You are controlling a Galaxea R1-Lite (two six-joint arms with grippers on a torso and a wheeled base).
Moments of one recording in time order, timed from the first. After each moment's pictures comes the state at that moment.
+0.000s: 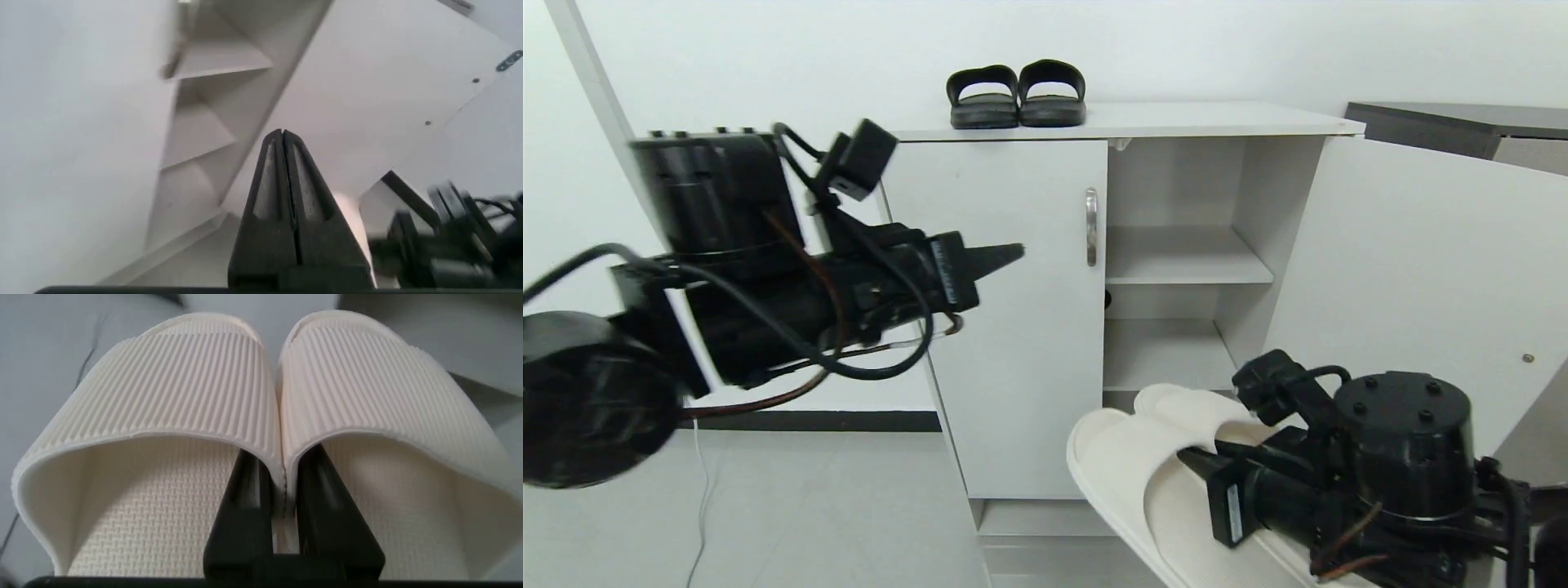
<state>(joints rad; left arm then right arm) -0.48 1.54 -0.94 -0.57 -0.30 -0.30 0.83 1.65 -0.57 -0.73 -0.22 0.18</state>
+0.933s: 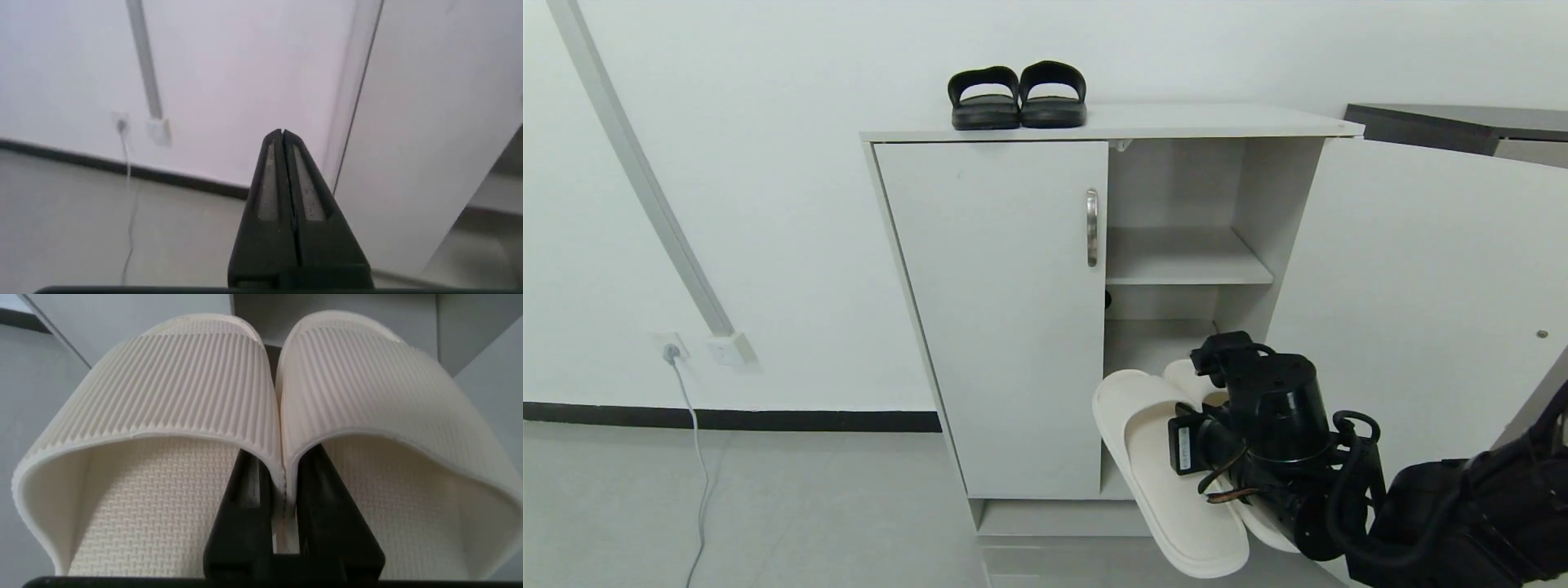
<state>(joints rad) -0.07 0.46 -0.38 -0.11 0.33 0.03 0.79 1.89 -0.75 -0.75 -0.50 0.24</state>
